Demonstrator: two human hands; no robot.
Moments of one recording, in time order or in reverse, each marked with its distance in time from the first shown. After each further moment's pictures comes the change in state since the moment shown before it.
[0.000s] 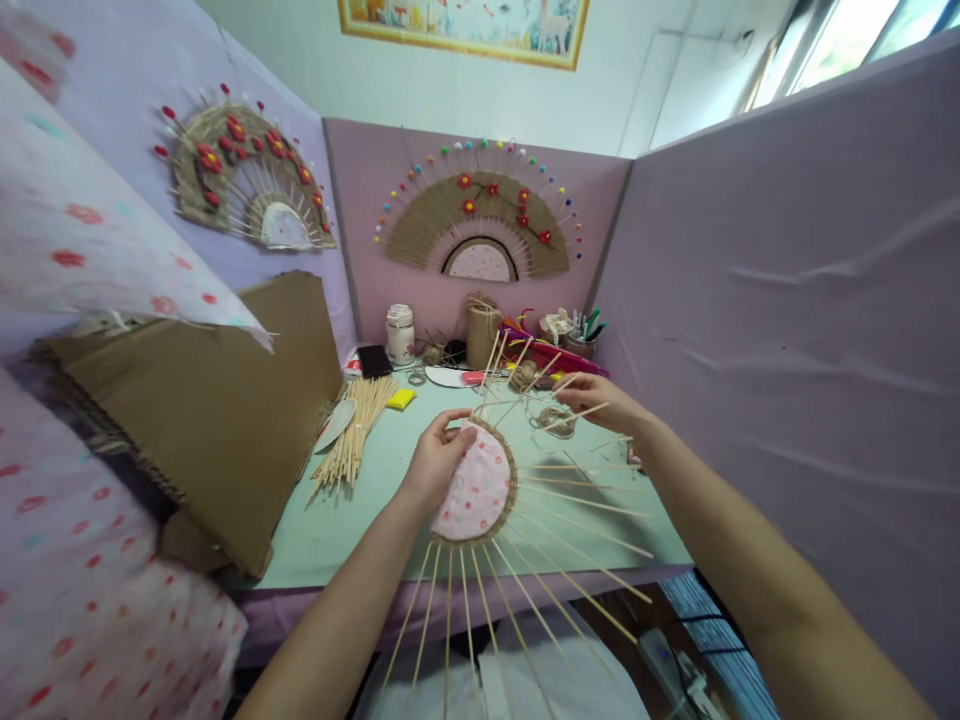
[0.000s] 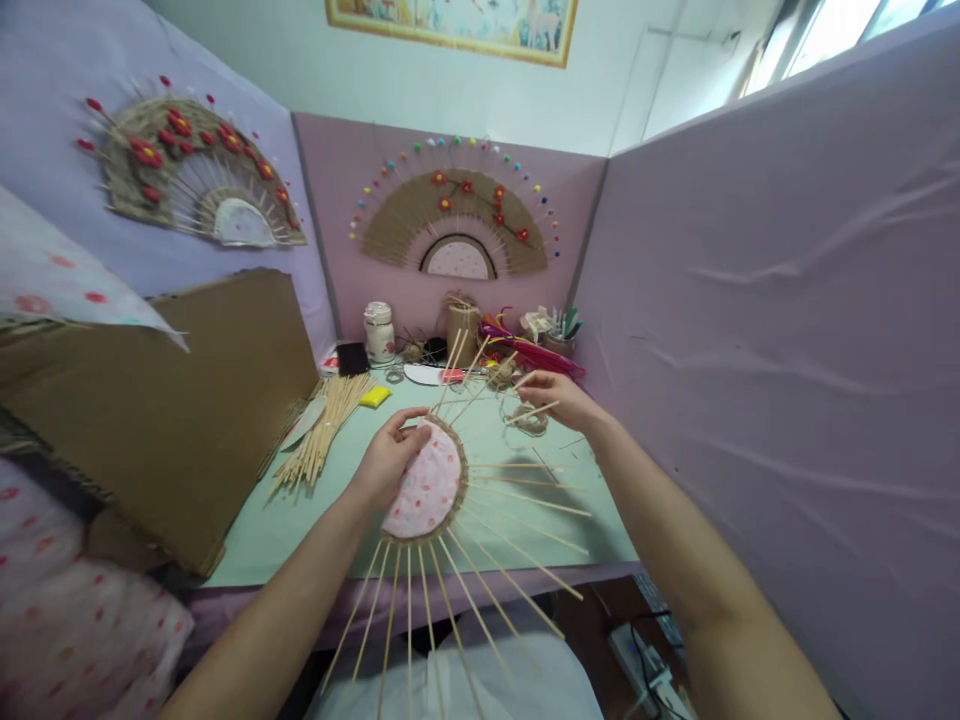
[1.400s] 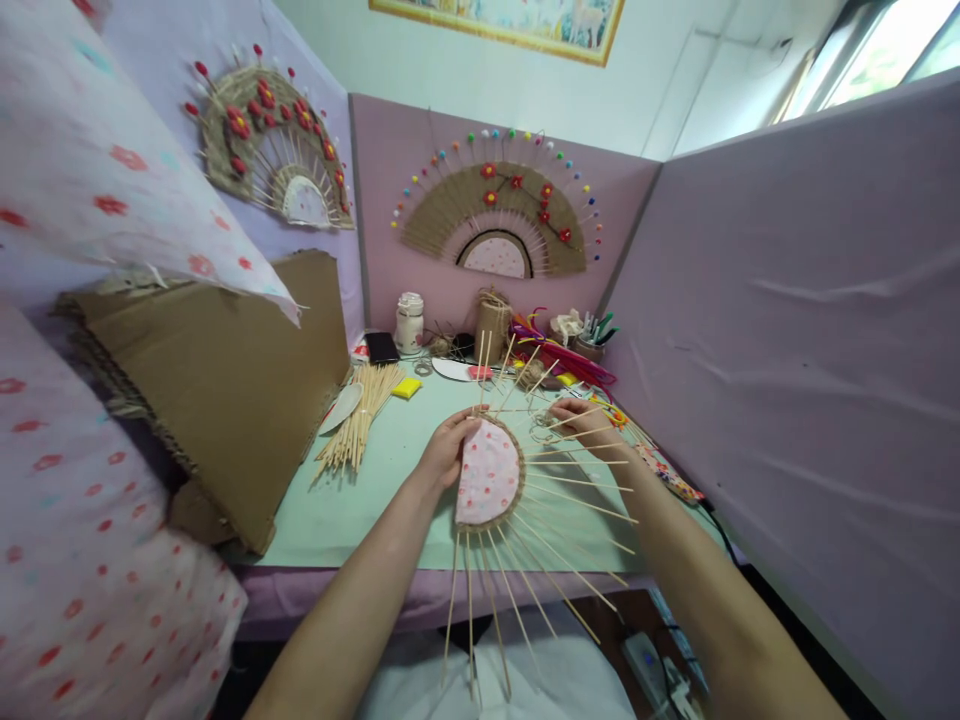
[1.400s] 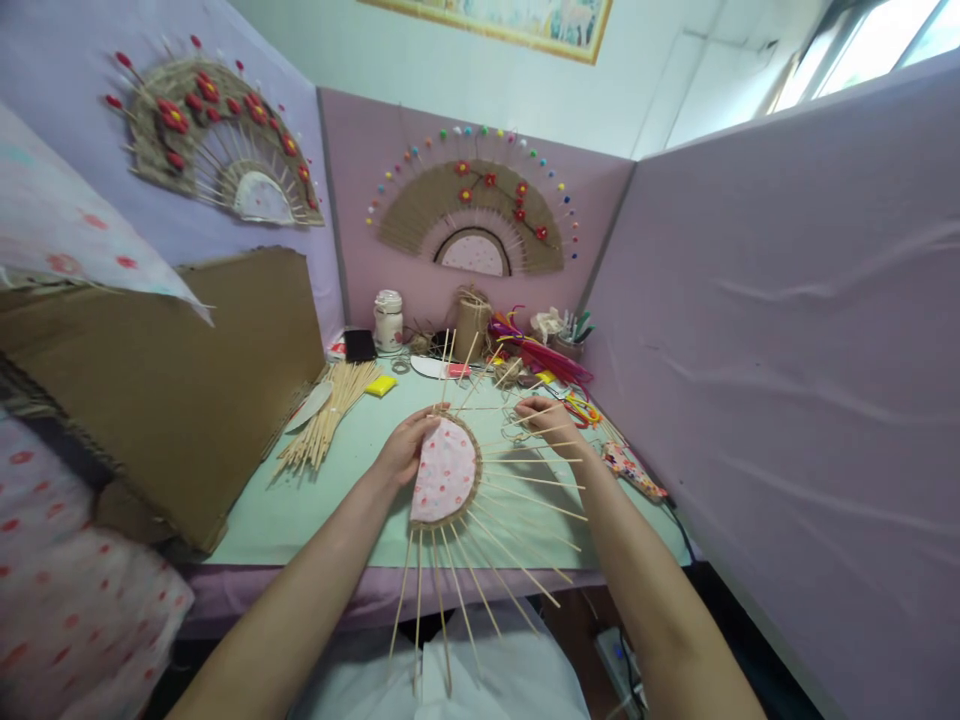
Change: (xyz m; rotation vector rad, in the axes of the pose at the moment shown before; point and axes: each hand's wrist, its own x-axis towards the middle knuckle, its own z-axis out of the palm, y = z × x) left_hand 0.026 -0.031 -0.005 -0.414 -0.042 -0.161; right_hand 0.005 0.059 0.024 -0.074 0.168 -0.033
